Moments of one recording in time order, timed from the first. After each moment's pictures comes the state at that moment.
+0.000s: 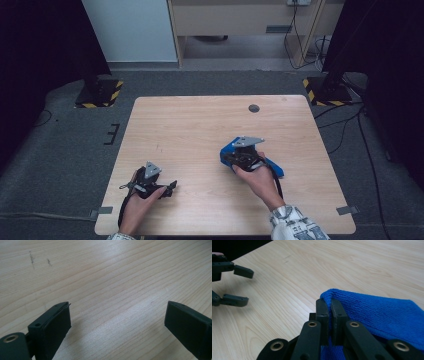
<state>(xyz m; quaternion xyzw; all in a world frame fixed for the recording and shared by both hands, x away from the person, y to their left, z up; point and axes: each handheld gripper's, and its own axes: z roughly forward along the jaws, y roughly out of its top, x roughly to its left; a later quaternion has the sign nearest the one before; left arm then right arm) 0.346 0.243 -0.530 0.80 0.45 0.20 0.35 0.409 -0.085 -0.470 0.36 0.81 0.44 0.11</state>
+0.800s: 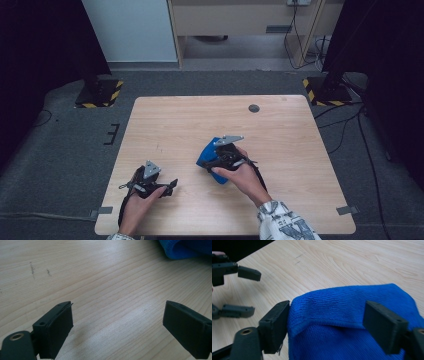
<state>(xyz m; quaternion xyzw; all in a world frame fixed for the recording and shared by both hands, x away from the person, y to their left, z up) 0.345 0.241 -0.522 0.79 0.44 0.20 0.37 0.418 -0.044 -0.477 0.36 0.82 0.43 0.09</state>
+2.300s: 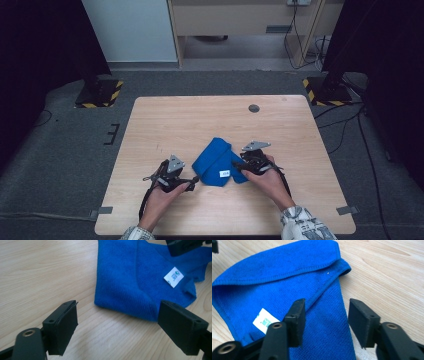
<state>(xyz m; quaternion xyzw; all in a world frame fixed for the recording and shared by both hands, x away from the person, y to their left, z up) 0.367 0.170 -0.513 0.81 0.40 0.17 0.40 0.423 -0.124 -0.516 0.39 0.82 0.39 0.13</state>
